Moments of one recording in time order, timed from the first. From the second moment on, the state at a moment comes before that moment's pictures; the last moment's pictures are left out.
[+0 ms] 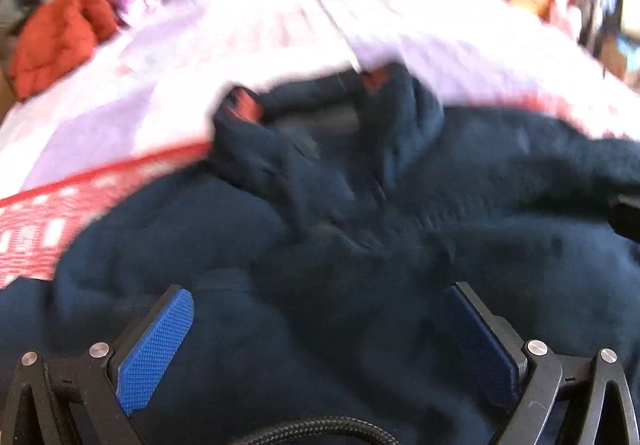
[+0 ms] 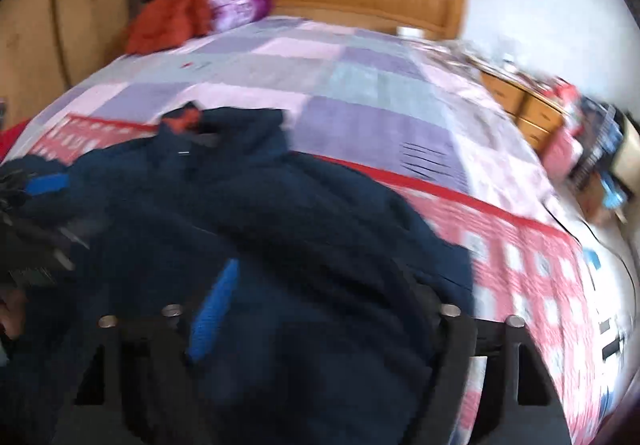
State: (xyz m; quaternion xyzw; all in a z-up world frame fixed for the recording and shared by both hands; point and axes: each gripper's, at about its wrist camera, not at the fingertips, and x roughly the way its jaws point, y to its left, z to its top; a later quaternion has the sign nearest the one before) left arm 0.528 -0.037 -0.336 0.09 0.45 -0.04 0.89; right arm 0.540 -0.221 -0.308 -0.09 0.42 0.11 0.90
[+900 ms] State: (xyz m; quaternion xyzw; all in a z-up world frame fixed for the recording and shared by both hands) left arm 0.470 -0.027 -0.353 0.11 0.45 -0.08 0.88; right arm 0.465 -0.378 -0.356 0.00 0.49 -0.02 0.87
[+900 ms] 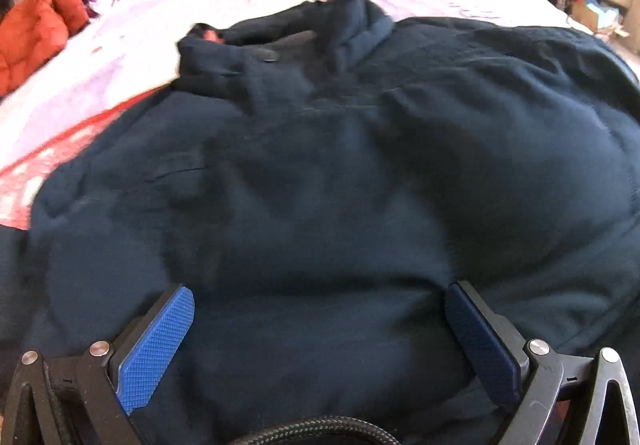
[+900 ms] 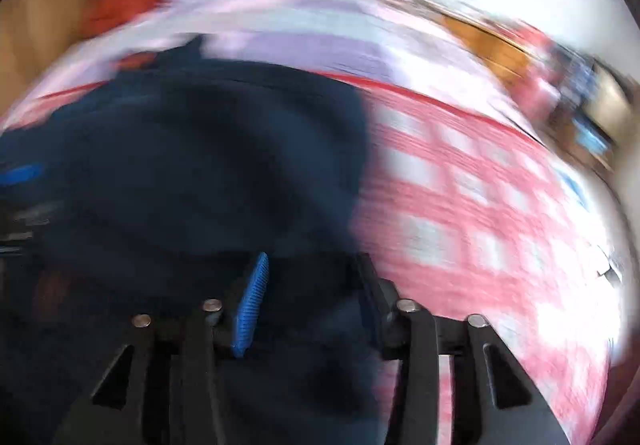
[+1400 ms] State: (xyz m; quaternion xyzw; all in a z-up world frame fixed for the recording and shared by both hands) left arm 0.496 -0.004 -0.325 0.04 0.42 -0.03 0.91; right arm 0.493 -0.177 -0.305 -0.05 0.43 0.14 0.89
